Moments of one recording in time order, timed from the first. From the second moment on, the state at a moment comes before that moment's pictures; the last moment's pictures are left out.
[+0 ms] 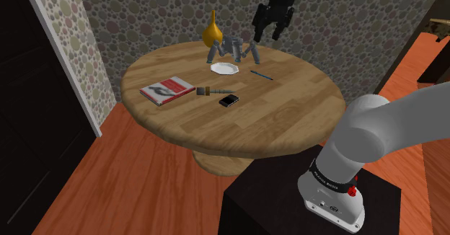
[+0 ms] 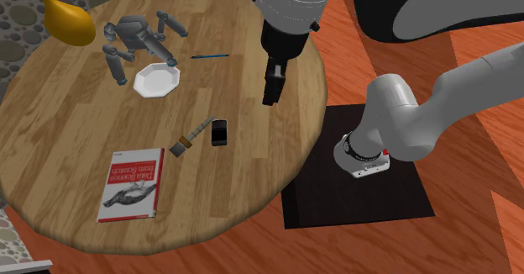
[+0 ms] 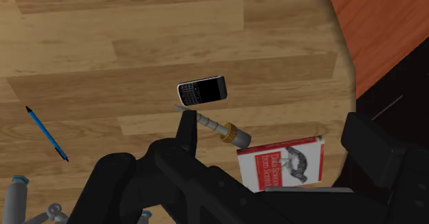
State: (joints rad) arm -0.01 -0.76 -0.05 -2.31 0.00 1.71 0.13
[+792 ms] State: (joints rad) arm -0.11 -0.49 0.07 -2.37 0.01 1.98 0.54
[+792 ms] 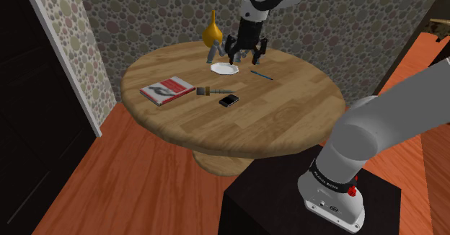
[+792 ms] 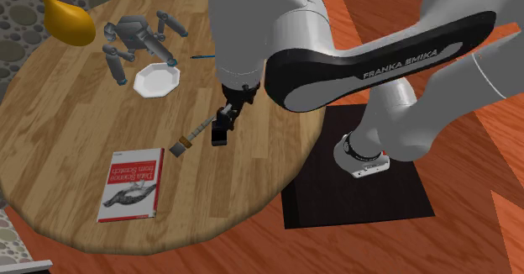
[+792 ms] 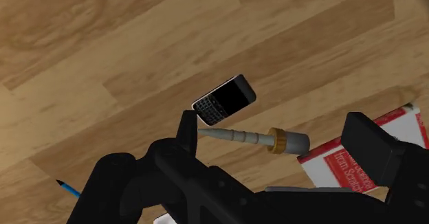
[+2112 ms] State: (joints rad) arm -0.24 0.19 0.10 -2.20 -0.09 2.34 1.30
